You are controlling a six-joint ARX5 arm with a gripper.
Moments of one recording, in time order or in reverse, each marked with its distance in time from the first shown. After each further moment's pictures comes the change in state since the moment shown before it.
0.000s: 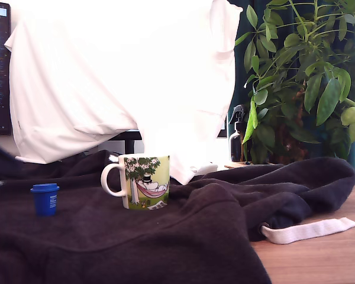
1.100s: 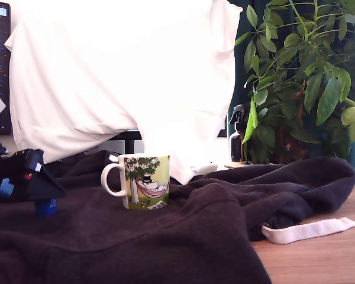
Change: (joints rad) arm -0.006 0.579 0.312 0.140 0.024 0.026
